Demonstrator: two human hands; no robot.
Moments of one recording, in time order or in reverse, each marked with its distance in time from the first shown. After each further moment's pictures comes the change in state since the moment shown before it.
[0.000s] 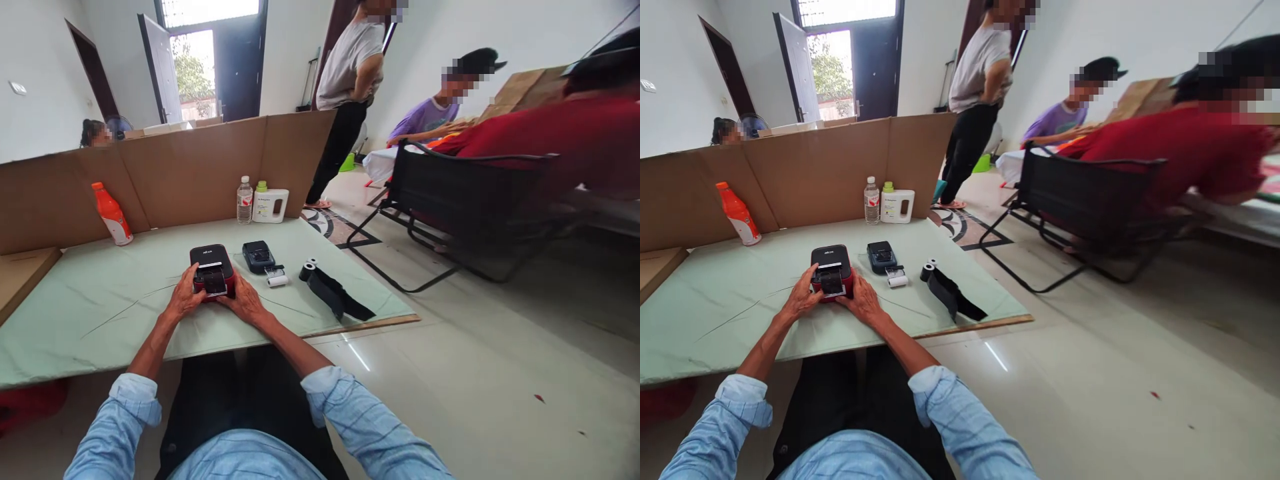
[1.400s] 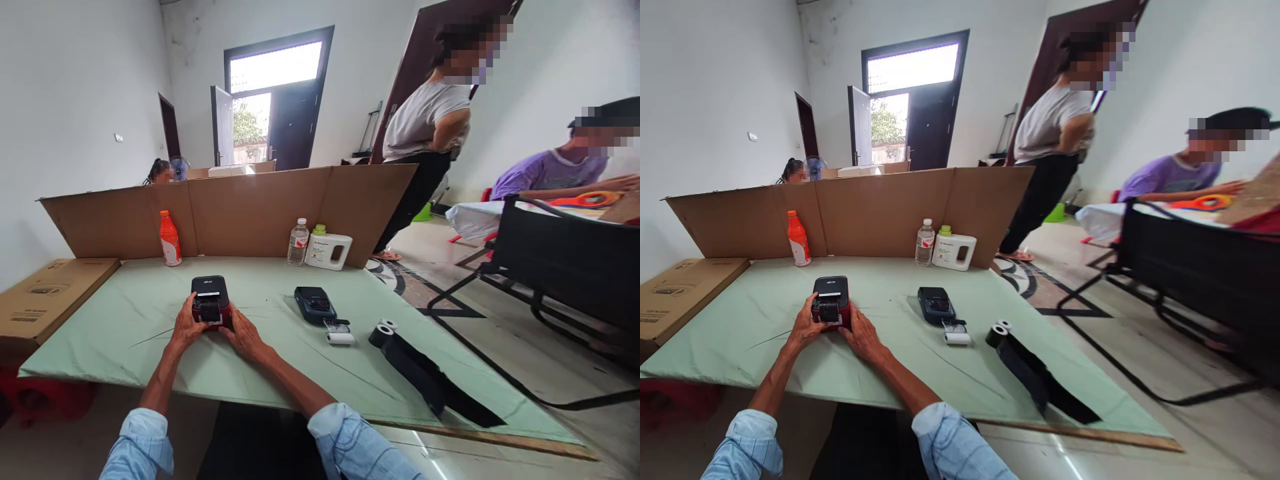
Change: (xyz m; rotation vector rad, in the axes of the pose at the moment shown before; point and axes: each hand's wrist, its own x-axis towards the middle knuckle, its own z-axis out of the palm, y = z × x) left_hand -0.057 -0.061 -0.081 -0.060 0.282 -0.256; right_hand 0.040 -0.066 0.104 0.112 -0.278 -0.151
